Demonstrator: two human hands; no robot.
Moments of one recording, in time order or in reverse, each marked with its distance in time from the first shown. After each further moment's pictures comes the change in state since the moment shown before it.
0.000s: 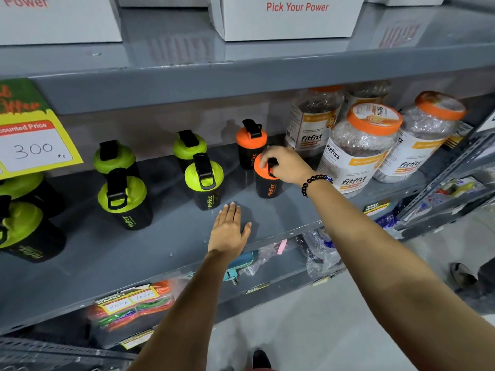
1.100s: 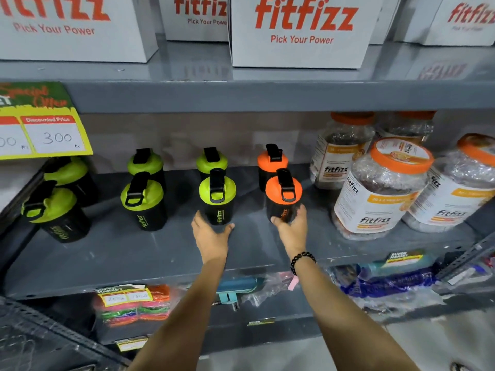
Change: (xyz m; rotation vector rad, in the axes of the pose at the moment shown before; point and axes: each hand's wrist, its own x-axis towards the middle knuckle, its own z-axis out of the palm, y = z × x) left_hand 0.005 0.008 -0.029 -0.706 0.622 -0.647; right_hand -0.030 0.046 0.106 0.858 0.293 0.434
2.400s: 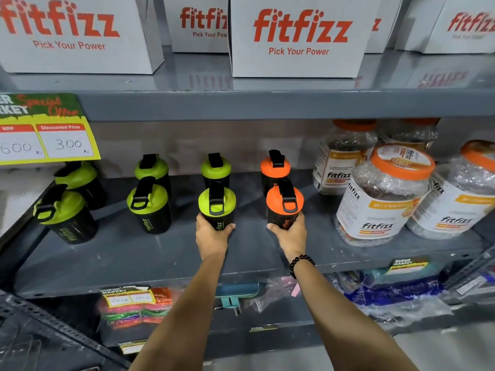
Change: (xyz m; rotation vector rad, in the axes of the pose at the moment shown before) left_hand 0.008 0.017 -0.007 -0.011 0.045 -0.067; right_hand 0.003 0.000 0.001 -0.114 0.014 -0.065
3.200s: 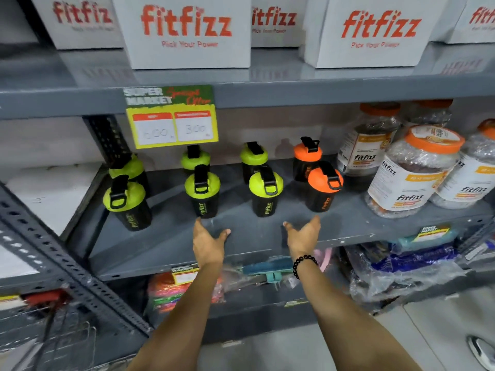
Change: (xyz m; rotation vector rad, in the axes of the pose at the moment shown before) left_hand 0.024 -0.068 -0.136 0.105 -0.067 0.004; right_hand -0.098 -0.005 0.087 -0.017 0.269 0.125
